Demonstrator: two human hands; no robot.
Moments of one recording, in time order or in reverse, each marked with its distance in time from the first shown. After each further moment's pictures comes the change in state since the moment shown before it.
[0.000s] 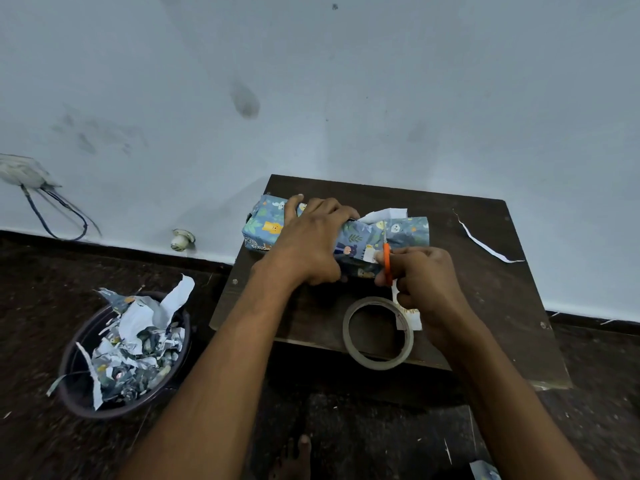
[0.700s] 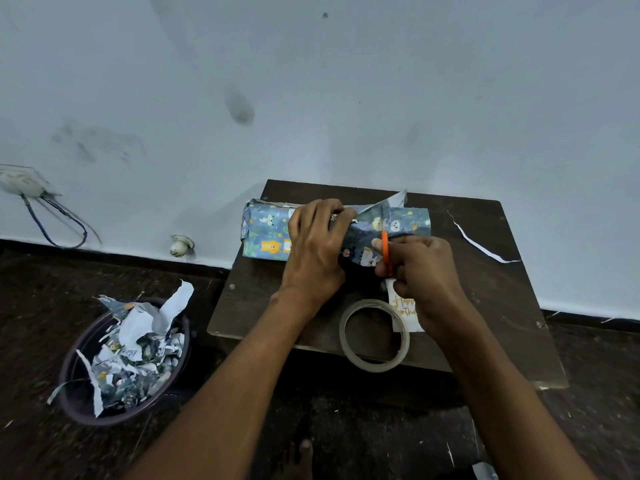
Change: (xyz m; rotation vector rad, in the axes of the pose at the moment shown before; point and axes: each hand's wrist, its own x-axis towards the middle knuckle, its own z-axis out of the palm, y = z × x) left_hand -0.009 0.021 0.033 -0.007 0.533 0.055; right_hand 0.003 -0.013 0.000 0.093 0.013 -0.039
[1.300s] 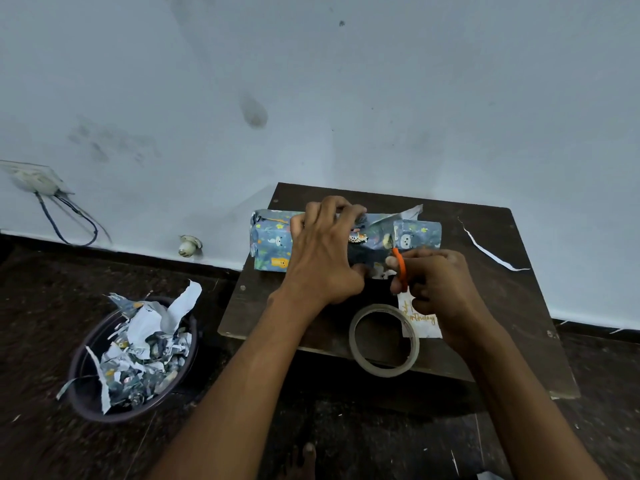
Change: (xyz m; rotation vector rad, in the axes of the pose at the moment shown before) left_hand 0.007 0.003 -0.024 -0.032 -0.159 -0.129; right_hand -0.005 0.001 -0.013 -0.100 -0.077 0.009
